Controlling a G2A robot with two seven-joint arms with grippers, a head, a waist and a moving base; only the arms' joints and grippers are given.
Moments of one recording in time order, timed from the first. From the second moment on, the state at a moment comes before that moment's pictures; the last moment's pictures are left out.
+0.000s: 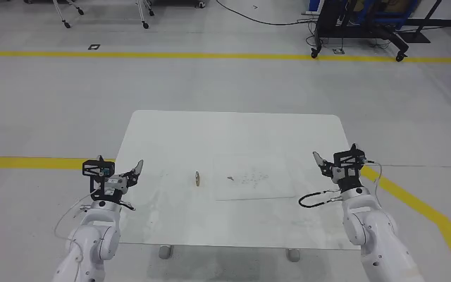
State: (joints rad) left arm 1.73 -1.15 -1.60 -1.80 1.33 0.00 0.00; right arm -1.73 -1.15 1.60 -1.80 -1.33 0.00 0.00
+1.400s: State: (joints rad) left arm 1.73 -1.15 -1.60 -1.80 1.33 0.00 0.00; right arm -0.90 -1.24 0.92 -1.09 -1.45 -1.01 0.24
